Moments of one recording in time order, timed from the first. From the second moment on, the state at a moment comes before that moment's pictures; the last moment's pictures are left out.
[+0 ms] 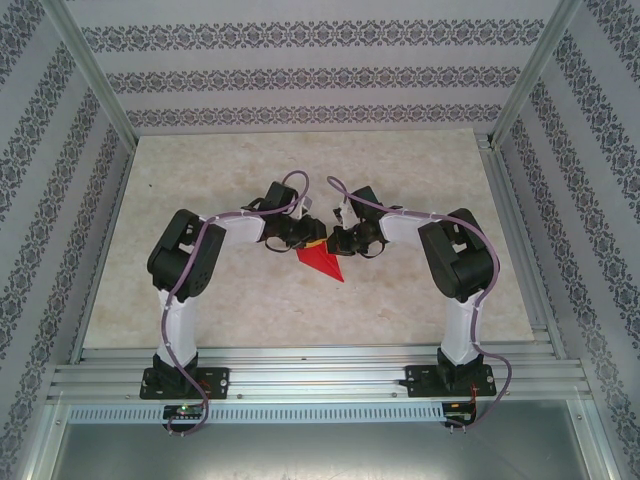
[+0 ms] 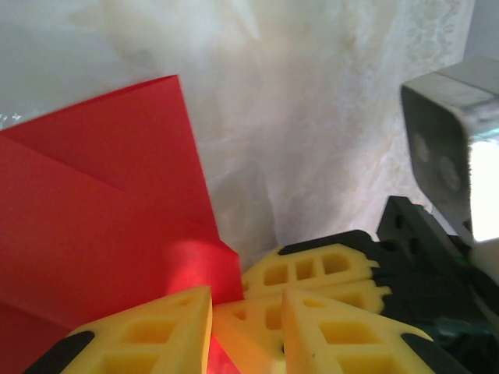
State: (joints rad) left arm -0.48 2.06 1.24 -0.09 0.67 -0.80; right arm 0.46 1.99 1.15 -0.30 -0.55 0.37
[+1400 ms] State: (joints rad) left arm -0.48 2.07 1.23 -0.12 0.60 -0.73; right arm 0.50 1.72 0.96 -0.33 -0.54 0.45
